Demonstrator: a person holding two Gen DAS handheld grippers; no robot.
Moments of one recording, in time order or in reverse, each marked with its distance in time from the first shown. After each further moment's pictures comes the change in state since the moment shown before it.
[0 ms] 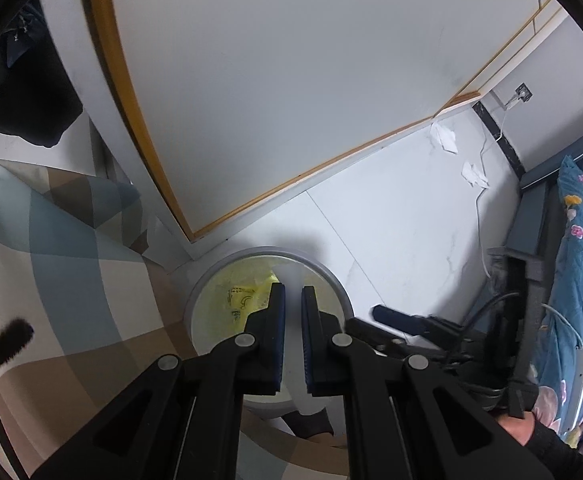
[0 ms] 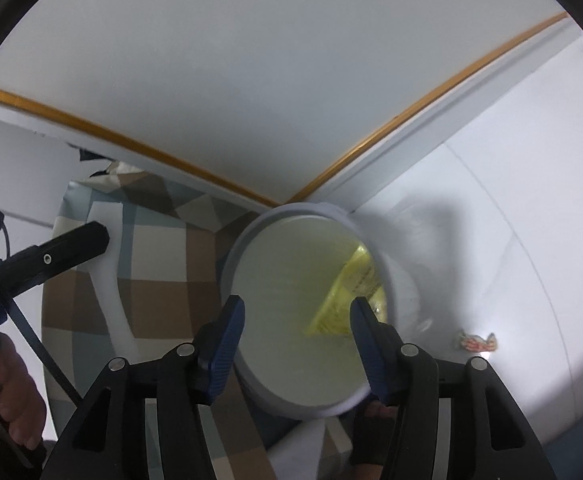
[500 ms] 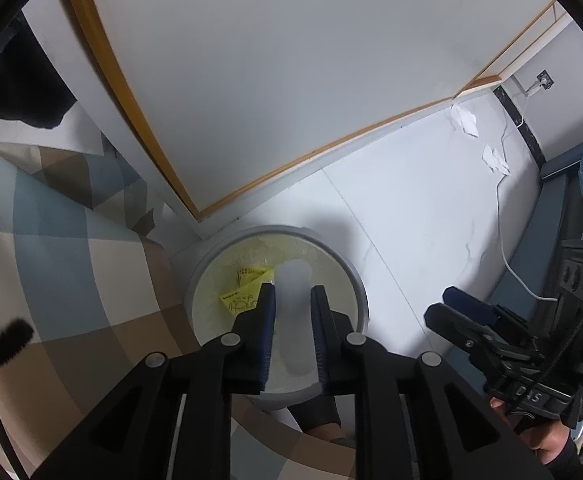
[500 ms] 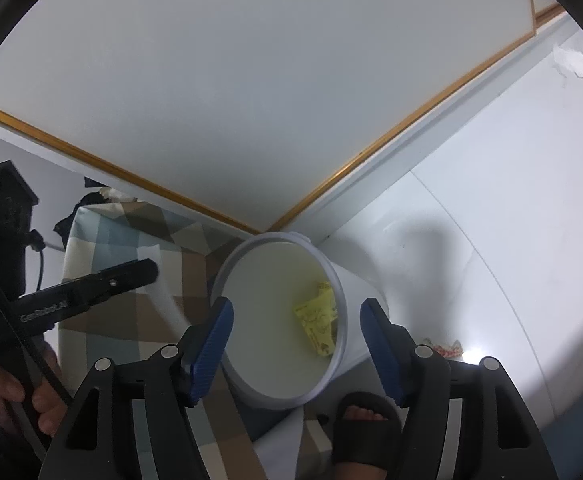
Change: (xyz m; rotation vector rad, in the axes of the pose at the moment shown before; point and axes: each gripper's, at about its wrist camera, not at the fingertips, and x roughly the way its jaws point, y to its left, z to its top) left arm 0.022 -0.007 0.000 -0.025 0.086 0.060; right arm -0.045 -0.006 0.000 0.002 -0.092 -0.041
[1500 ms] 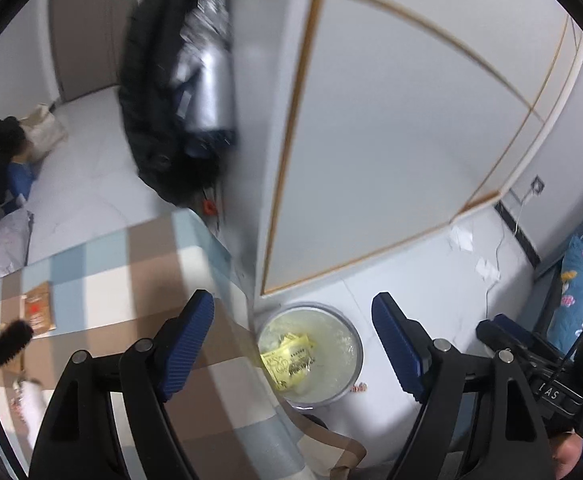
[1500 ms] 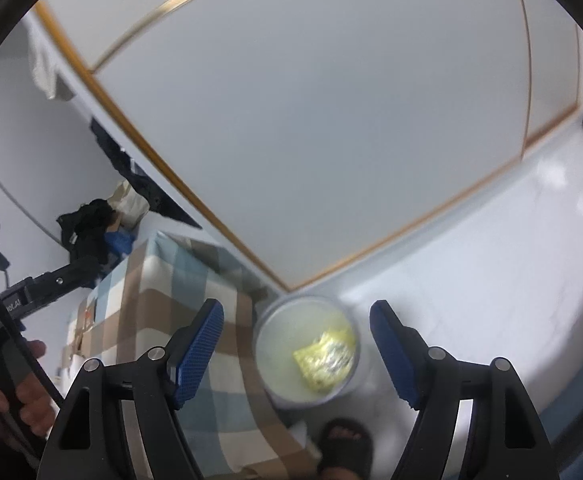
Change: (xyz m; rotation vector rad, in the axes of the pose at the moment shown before) left arm -0.195 0.037 -0.083 -0.151 -0.496 0.076; right arm -0.148 0.117 -0.016 -0.227 -0.267 -0.125
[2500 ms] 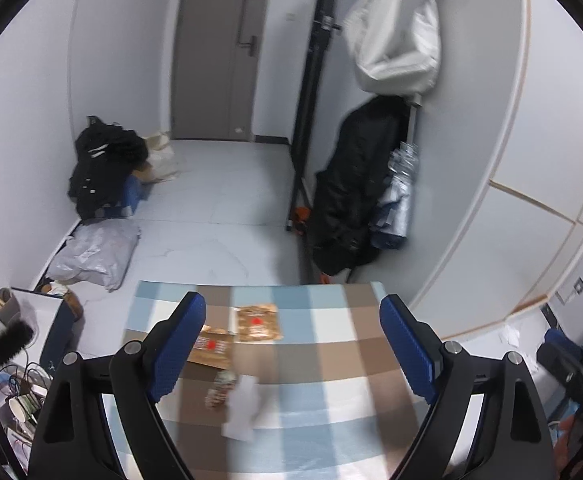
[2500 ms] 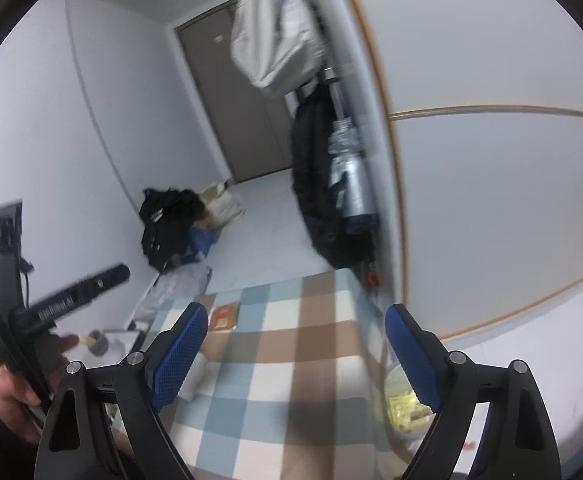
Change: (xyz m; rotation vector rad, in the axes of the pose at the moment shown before) left arm -0.155 0.171 -0.046 -0.213 -0.331 0.236; right arm -0.075 0.245 -0.036 -0.331 -0.164 0.198
